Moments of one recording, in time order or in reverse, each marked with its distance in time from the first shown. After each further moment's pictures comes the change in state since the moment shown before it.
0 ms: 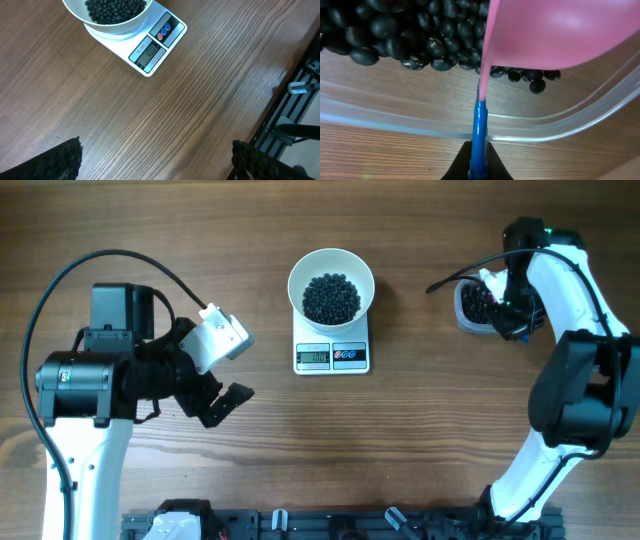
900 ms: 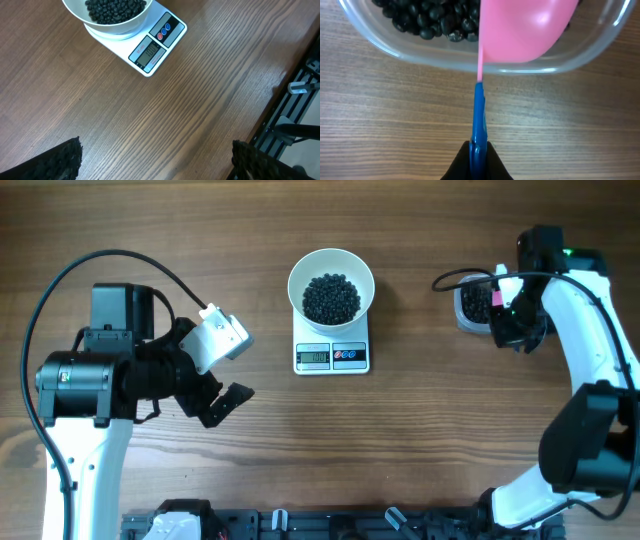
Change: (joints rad) left arm 0.000 0.000 0.000 0.000 0.000 0.000; right arm -0.011 -0.238 -0.169 0.063 -0.153 0.243
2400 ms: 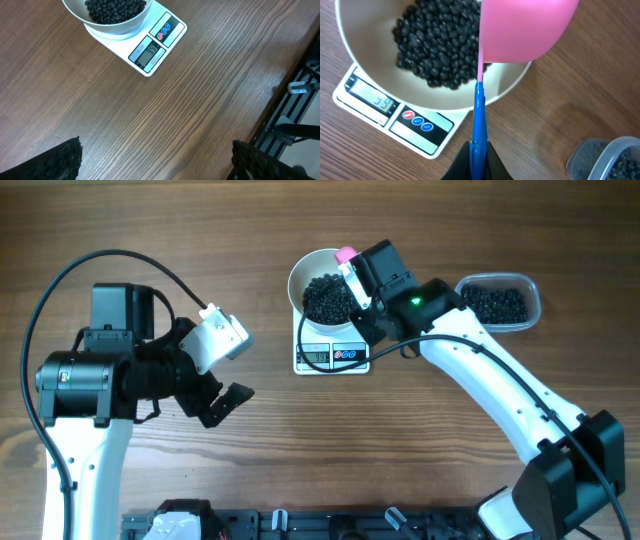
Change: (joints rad) left arm 0.000 0.000 0.000 0.000 0.000 0.000; right arm 0.659 -0.112 -0.035 0.391 0.001 0.094
